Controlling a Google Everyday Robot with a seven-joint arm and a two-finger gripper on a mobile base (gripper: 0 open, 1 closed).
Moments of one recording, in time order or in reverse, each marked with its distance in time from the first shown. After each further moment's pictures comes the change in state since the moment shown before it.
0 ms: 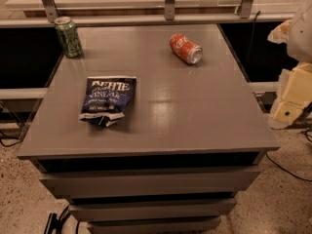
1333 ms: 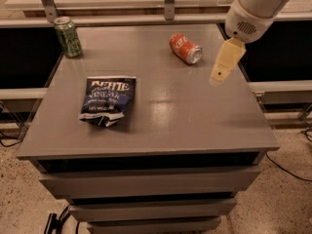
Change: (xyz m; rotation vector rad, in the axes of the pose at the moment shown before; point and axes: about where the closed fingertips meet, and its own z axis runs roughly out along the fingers) arm -0.059 -0.114 0.086 0.022 -0.009 0.143
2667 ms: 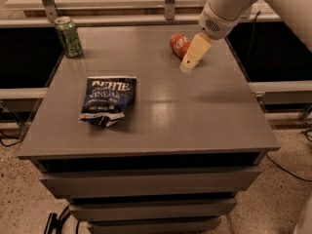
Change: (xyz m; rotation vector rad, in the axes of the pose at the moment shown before) arm -0.058 -0.047 0.053 0.051 -0.076 0.182
